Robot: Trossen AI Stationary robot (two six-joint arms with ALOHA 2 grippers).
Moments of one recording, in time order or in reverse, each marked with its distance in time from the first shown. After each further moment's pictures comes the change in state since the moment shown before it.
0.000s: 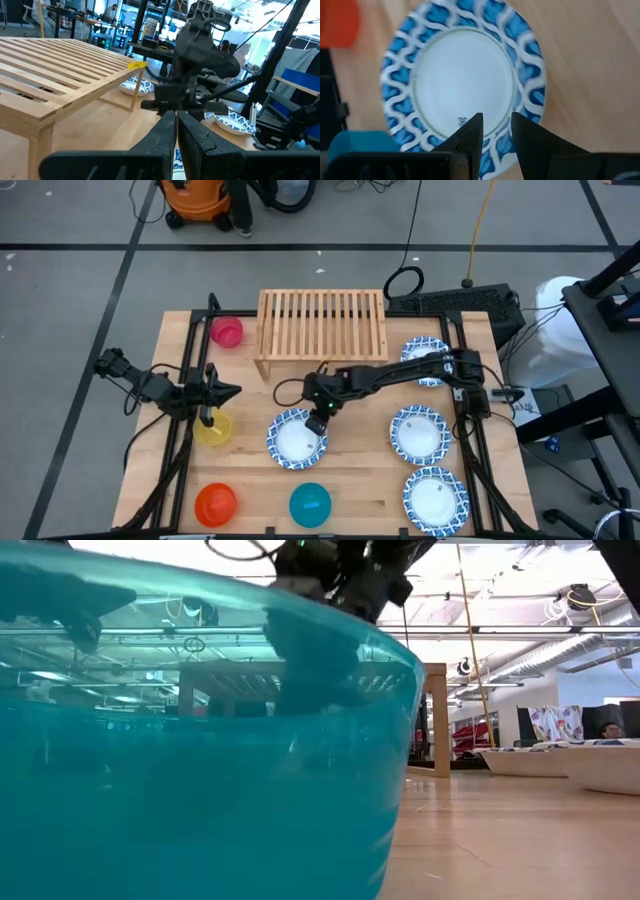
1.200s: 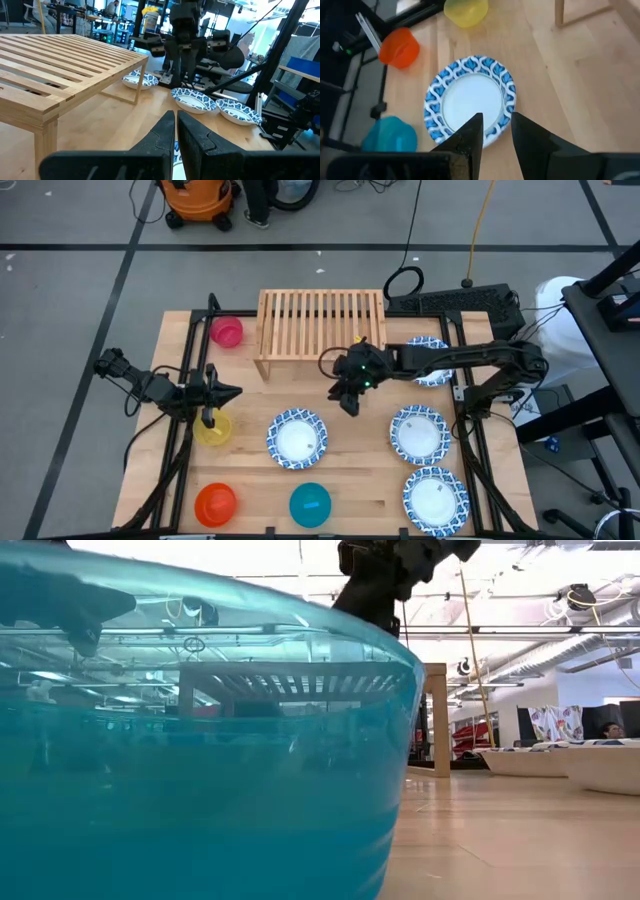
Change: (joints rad) left arm 0.000 0.000 0.000 -0.047 0.001 0.005; right arm -0.074 -0.475 -0.275 0.117 0.030 -0.226
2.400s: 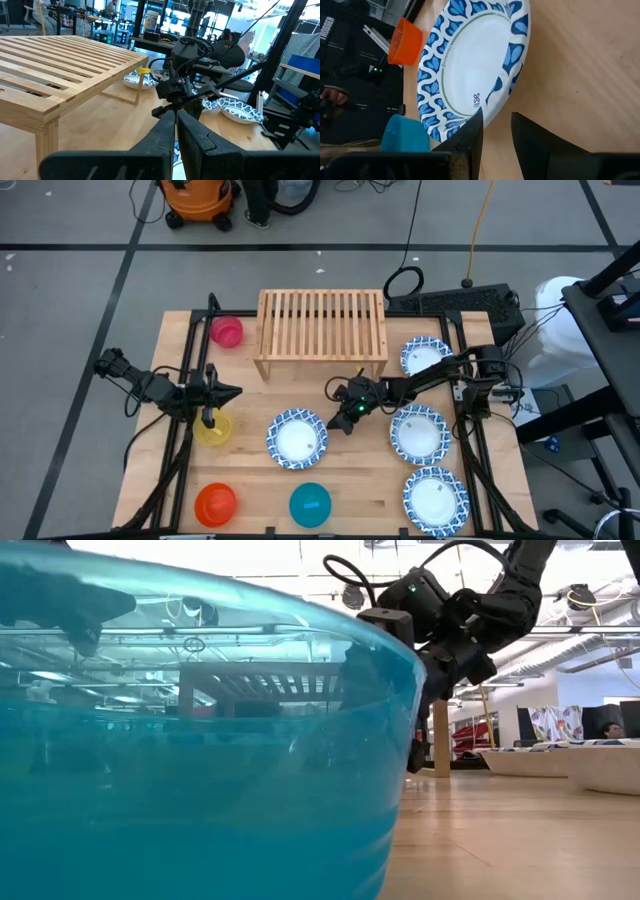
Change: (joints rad) left arm 0.000 0.000 0.000 -0.002 0.000 0.017; right arm 0.050 0.294 -0.444 0.858 -0.162 0.458
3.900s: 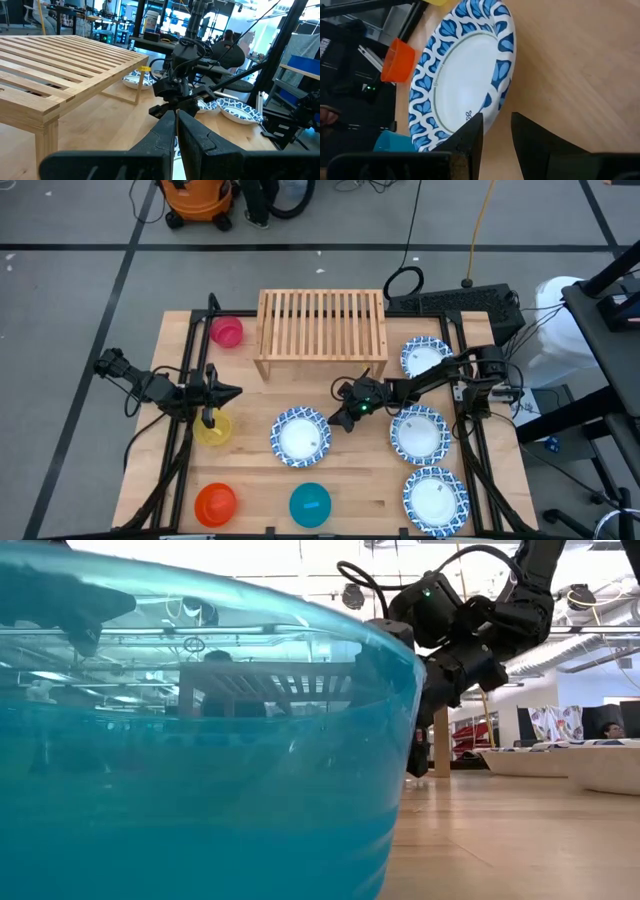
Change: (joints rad) left arm 0.000 0.000 0.000 0.000 0.000 -0.003; right arm 0.002 0.000 -0.069 0.115 0.100 0.029
